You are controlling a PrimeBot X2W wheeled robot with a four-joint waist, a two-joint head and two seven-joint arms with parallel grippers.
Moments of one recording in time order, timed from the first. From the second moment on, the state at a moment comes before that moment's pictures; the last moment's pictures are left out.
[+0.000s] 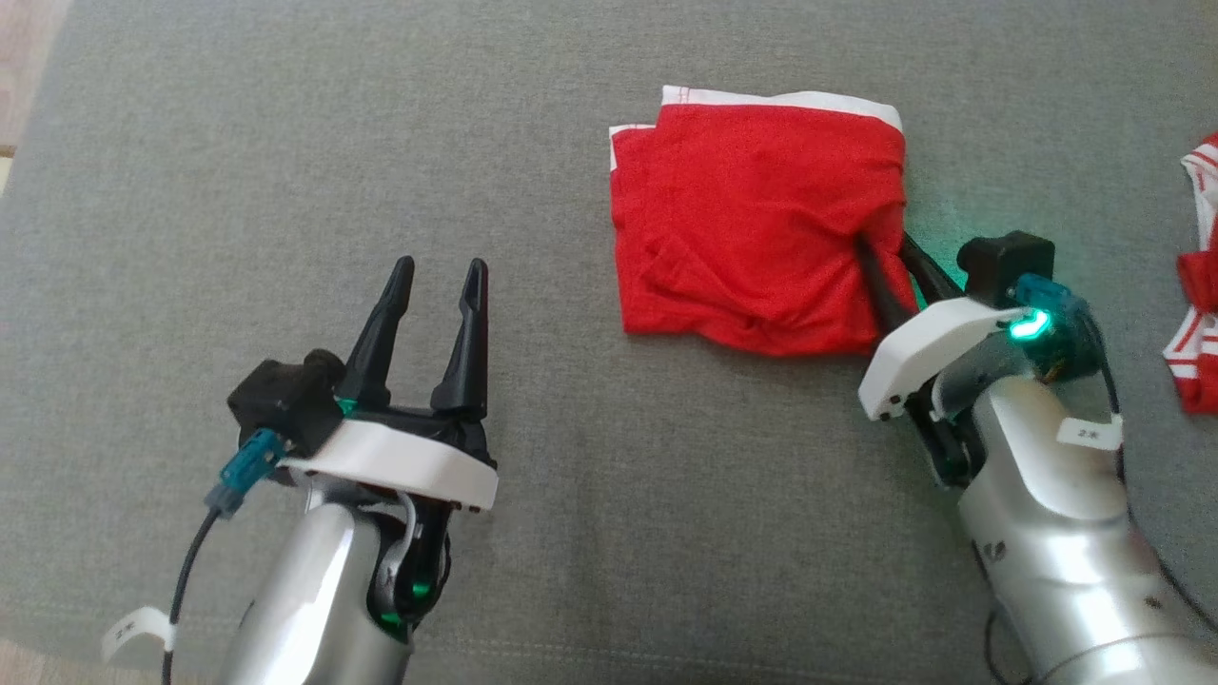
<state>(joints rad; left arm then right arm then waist) -0.24 0.04 -0.32 0.17 -0.39 -0.02 -0.25 -0.57 -0.08 0.17 0.76 0.21 0.12 -0.04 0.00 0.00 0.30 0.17</state>
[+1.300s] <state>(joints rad) -0.26 0.04 -0.29 0.18 -0.36 -0.04 -0.25 -0.60 -0.81 0.39 0.46 0.17 0.12 0.05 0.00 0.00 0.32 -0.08</state>
